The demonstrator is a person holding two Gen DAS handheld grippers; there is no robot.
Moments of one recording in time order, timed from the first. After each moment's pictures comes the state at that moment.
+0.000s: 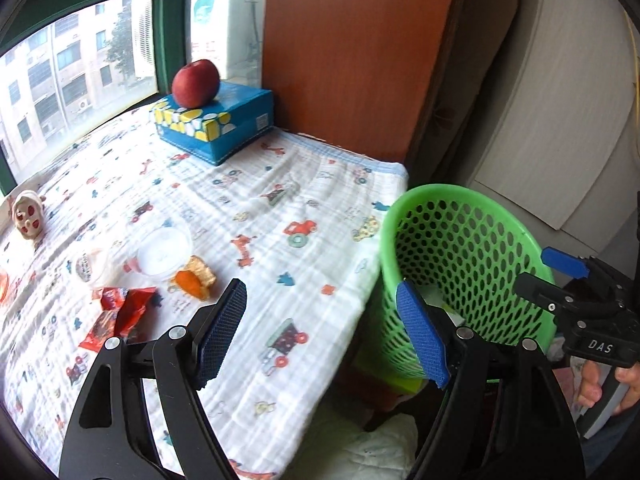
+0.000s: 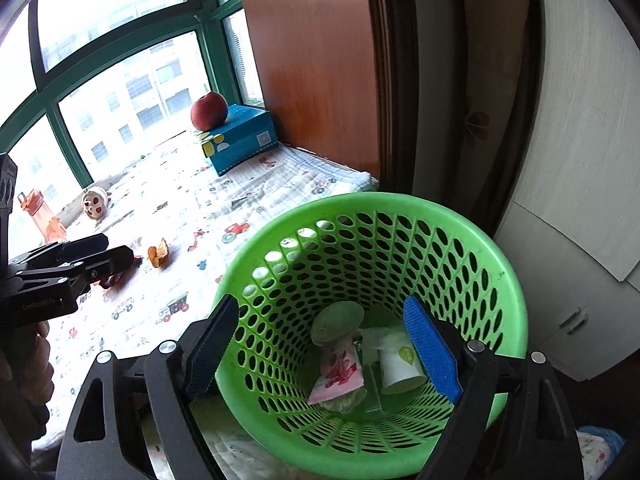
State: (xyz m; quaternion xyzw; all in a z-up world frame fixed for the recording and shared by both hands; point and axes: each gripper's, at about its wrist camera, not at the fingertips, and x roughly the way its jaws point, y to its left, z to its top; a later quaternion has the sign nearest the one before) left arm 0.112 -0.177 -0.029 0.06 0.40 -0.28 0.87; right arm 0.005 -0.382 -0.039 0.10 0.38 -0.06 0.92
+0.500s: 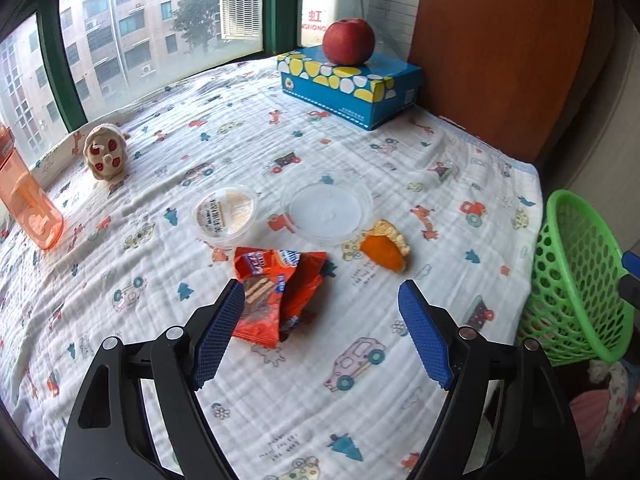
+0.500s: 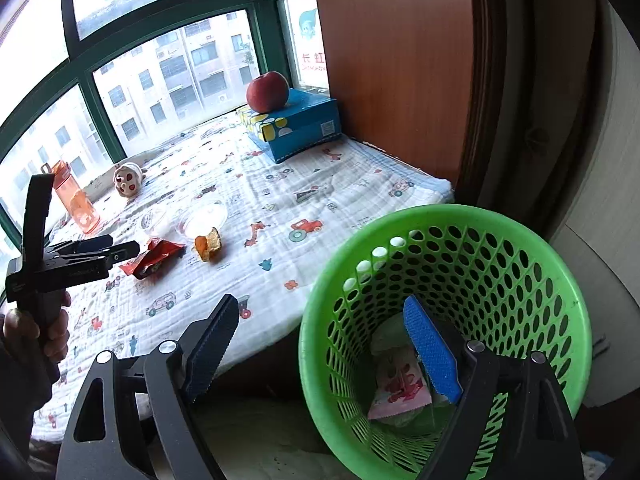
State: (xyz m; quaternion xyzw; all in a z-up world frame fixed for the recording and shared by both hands) left arm 0.182 -0.049 -0.072 0.05 0.44 -0.16 0.88; right arm 0.048 -0.319 -0.040 0.08 0.39 0.00 0.92
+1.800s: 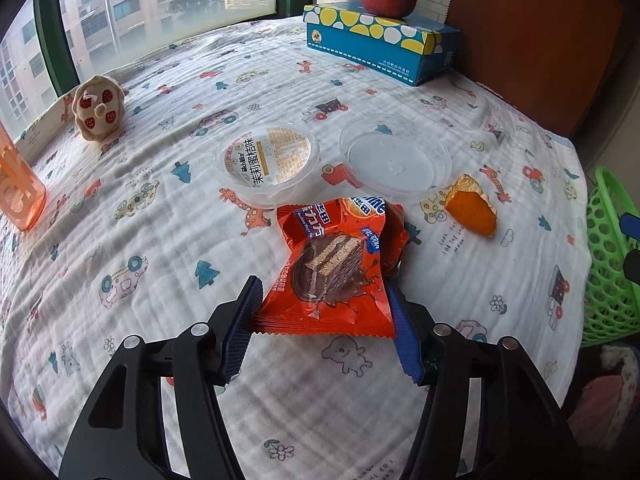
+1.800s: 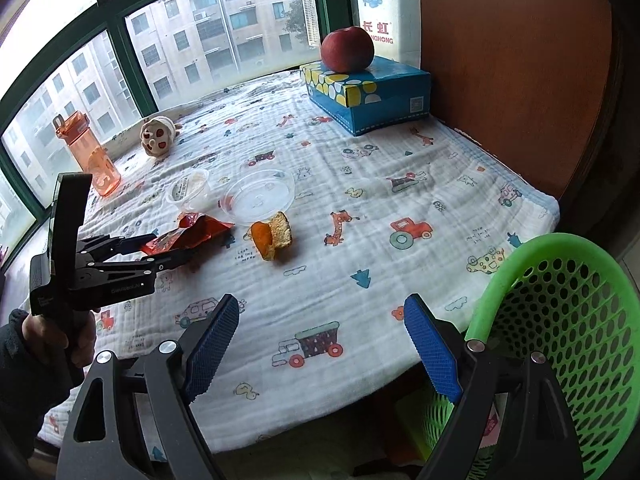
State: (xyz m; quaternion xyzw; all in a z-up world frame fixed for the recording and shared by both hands) left arm 0.213 -0.011 -0.132 0.06 0.47 -0.16 0.87; right arm 0.123 -0.235 -0.073 0.04 0.44 0.07 0.90
